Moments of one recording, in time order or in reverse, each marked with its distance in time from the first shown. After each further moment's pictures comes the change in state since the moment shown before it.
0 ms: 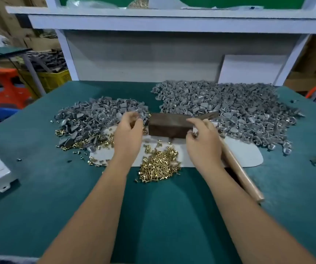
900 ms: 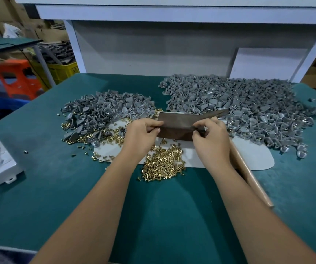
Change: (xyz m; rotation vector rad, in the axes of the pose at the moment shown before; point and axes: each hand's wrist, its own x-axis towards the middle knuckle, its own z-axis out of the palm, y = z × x) left_hand -0.002 0.005 0.006 0.184 -0.160 0.085; right_hand 0.008 0.002 -0.003 0.131 -0.075 0.050
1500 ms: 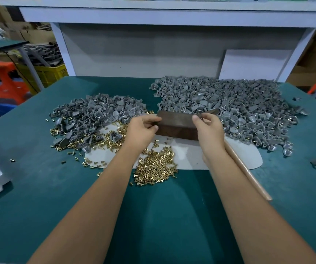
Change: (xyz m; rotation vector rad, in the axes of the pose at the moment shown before) left_hand 0.024 0.009 0.018 -0.177 -0.081 -0.191; right_hand 0.028 -0.003 -0.004 0.378 0.034 0.402
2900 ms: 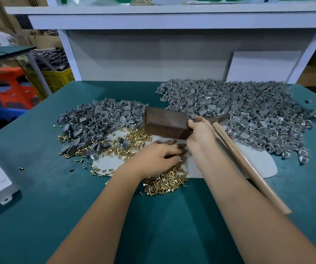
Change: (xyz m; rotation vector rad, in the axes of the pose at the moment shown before) left_hand -0.023 -0.007 -0.011 0.683 -0.593 0.283; right_hand 0.018 -0.014 0.060 0.768 0.049 0.404
